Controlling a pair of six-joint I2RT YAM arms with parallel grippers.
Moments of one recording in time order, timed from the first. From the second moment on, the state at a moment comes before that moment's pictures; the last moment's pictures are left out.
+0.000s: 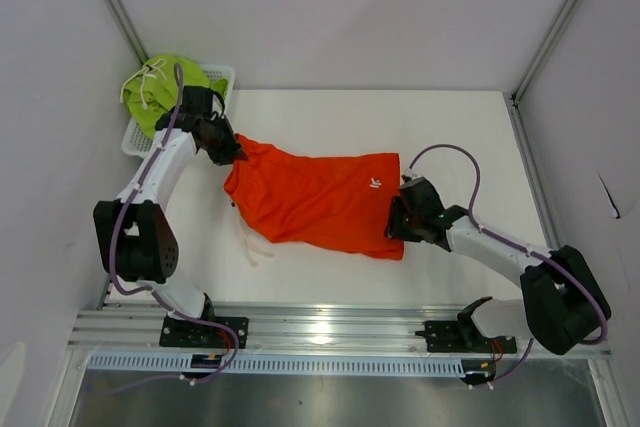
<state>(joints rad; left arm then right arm) -0.05 1.63 1.43 -0.80 0.21 -0.54 0.56 1.33 0.67 -0.30 0.04 0.60</state>
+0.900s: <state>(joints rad) -0.05 1.66 1.42 -0.80 0.15 -0.52 0.48 1.31 0.60 -0.27 -0.07 0.63</state>
